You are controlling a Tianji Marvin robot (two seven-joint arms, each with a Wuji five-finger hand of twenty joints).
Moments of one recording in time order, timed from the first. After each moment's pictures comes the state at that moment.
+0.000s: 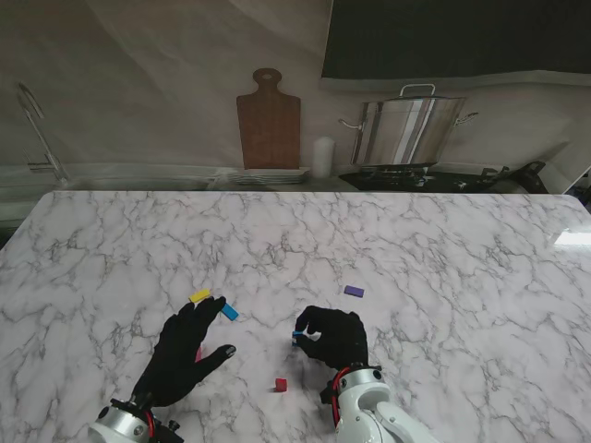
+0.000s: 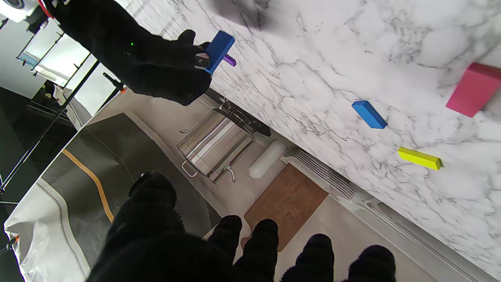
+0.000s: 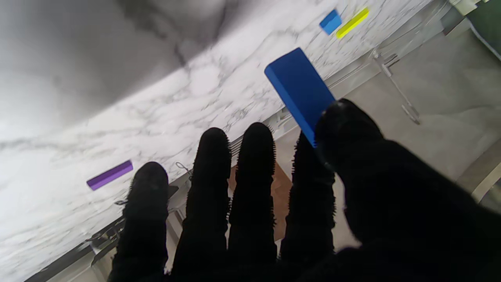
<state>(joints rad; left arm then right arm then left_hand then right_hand) 2.19 -1.12 -1.42 -2.00 0.68 -0.20 0.19 -1.69 -1.22 0.88 -1.60 -0.61 0.26 -0.51 0.85 0.05 -0.02 -0.02 0.16 0.20 0.02 0.38 0.18 0.15 0.02 0.24 0.02 0.25 0.01 0.25 -0.07 0.33 0.03 0.29 0.59 -0.66 0.94 -0.24 0.75 -0.29 1.02 0.42 0.93 -0.06 0.74 0.65 0.70 -0.02 0.80 0.49 0.25 0.23 1.29 0.67</state>
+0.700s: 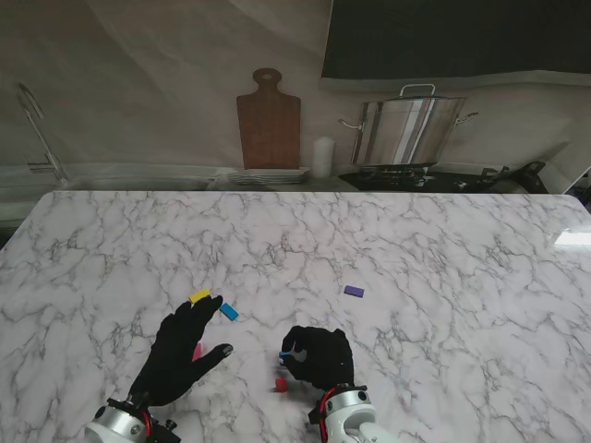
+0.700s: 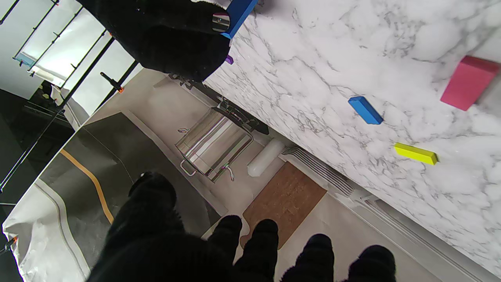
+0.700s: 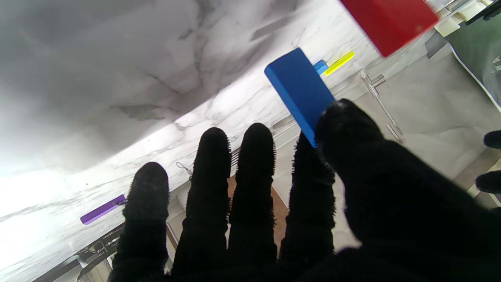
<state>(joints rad) 2.20 -1.12 -1.43 -2.01 0.68 -0.20 0.18 -1.68 -1.24 0.80 -1.50 -0.63 0.22 -0.60 0.85 0.05 -0.02 -0.02 0.16 0.20 0.02 0.38 0.18 0.15 0.02 0.24 0.02 0.25 0.01 0.25 -0.07 0.33 0.03 0.29 0.59 -0.66 0.94 -0.24 0.75 -0.29 1.03 0.40 0.93 -0.06 0.75 0.65 0.70 -0.02 0.81 0.49 0.25 0.23 1.30 0.67</state>
